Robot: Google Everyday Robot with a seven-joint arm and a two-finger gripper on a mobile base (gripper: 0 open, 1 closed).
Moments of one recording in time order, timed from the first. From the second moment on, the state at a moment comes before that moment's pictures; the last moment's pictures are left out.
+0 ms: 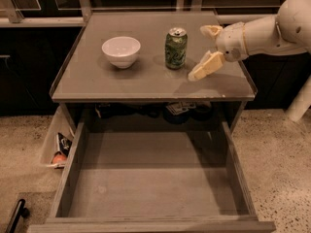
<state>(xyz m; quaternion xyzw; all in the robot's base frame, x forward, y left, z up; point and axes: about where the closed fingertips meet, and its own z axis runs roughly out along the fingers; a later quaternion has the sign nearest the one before) 0.675 -0.141 0.903 -0.54 0.66 0.21 0.47</state>
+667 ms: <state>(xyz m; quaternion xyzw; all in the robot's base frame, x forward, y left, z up) 0.710 -0.121 0.898 -0.54 0.65 0.22 0.48</state>
